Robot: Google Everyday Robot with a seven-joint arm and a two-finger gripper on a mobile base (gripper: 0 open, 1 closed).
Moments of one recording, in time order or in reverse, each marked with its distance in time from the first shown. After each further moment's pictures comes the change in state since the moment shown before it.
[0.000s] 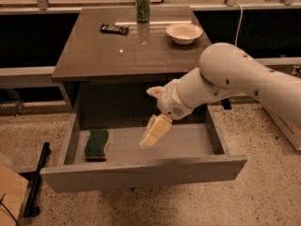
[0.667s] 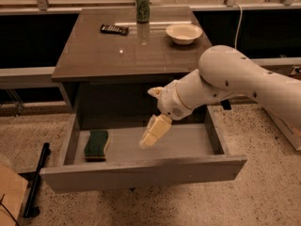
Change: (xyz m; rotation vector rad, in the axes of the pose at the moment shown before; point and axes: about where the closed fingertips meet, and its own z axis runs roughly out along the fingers) arm 0.001 -0.004 0.008 0.012 -0.002 0.016
